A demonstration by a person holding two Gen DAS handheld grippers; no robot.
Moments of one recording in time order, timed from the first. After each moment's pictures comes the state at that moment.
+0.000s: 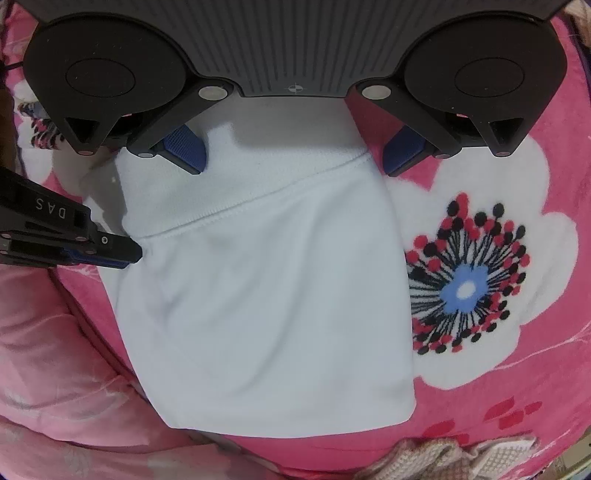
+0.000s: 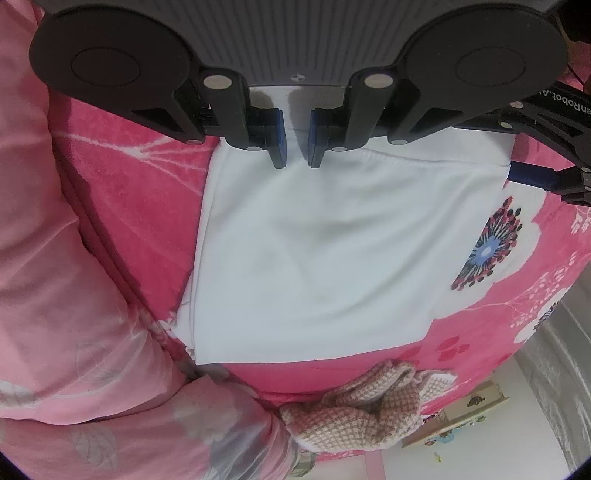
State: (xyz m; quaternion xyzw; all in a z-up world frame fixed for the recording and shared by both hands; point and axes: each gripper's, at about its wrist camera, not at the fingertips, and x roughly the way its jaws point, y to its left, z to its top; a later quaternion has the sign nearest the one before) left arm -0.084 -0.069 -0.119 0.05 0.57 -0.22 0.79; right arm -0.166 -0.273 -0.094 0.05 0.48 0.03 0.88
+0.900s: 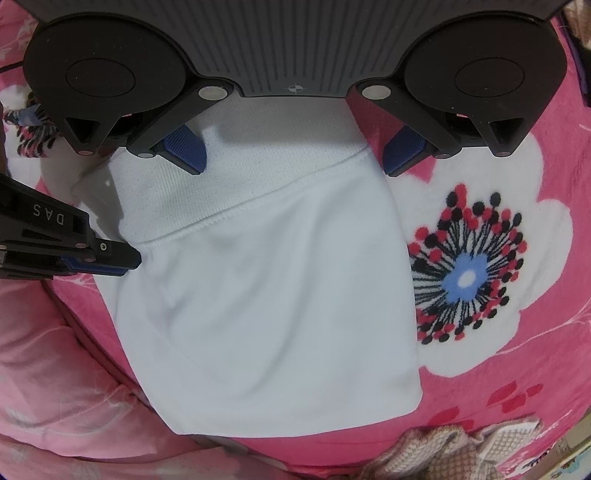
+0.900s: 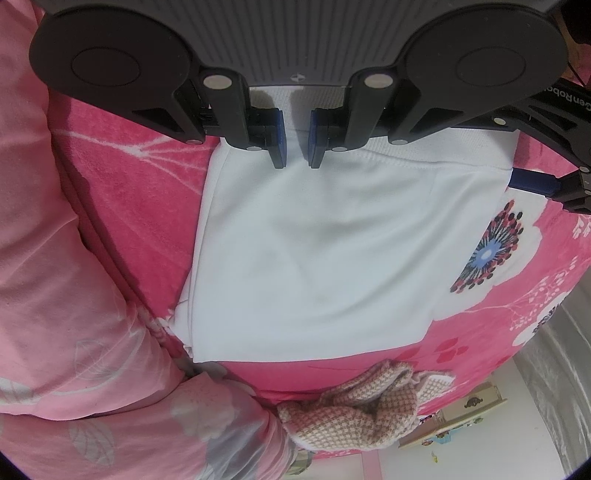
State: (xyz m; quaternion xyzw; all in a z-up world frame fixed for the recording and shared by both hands) left arm -0.092 -0.076 -0.119 0.08 0.56 -0.21 0.80; right arm -0.168 -0.272 -0.096 0.04 0.47 0.03 0.88
